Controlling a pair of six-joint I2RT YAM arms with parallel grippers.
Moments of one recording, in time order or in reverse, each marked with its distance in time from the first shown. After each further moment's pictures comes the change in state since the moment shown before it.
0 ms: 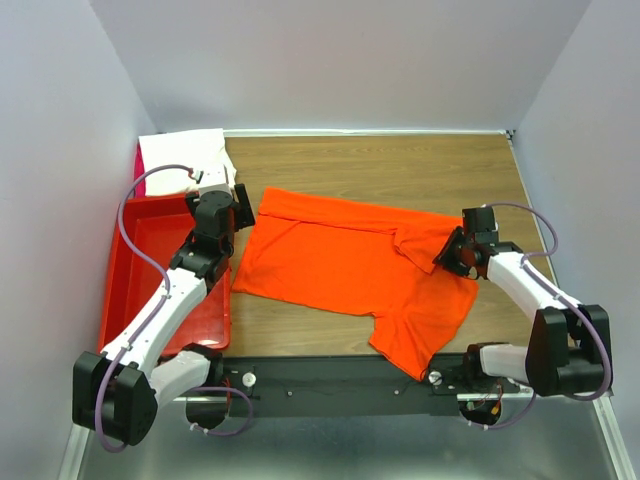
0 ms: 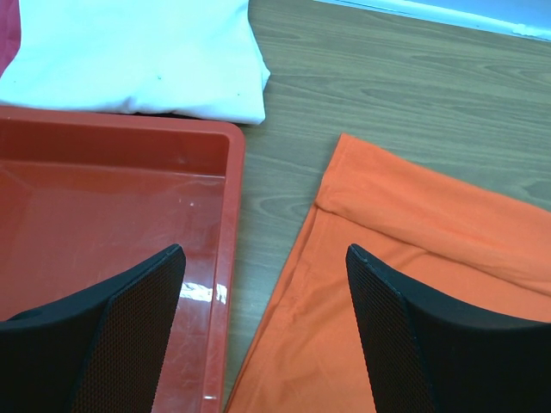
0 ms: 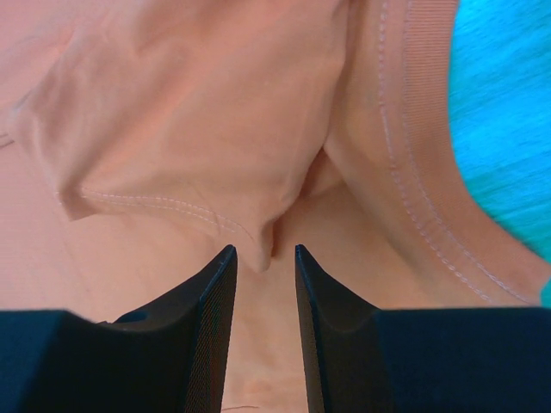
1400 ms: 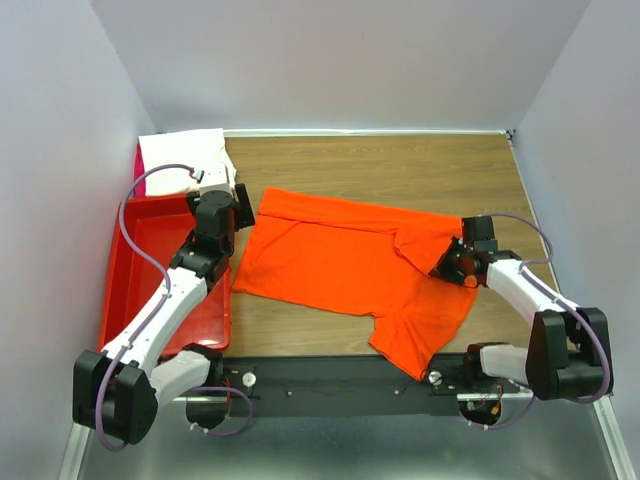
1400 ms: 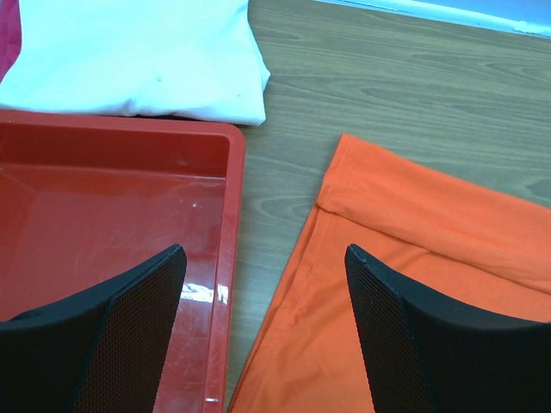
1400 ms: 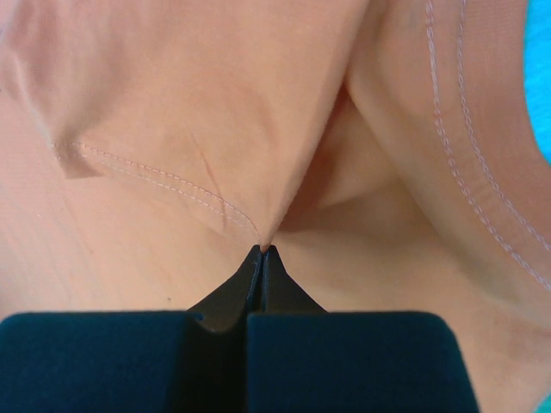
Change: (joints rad) left arm 0.000 0.005 0.000 0.006 0.002 0.012; right arm -0.006 -0.008 -0.081 0.049 -0.135 0.037
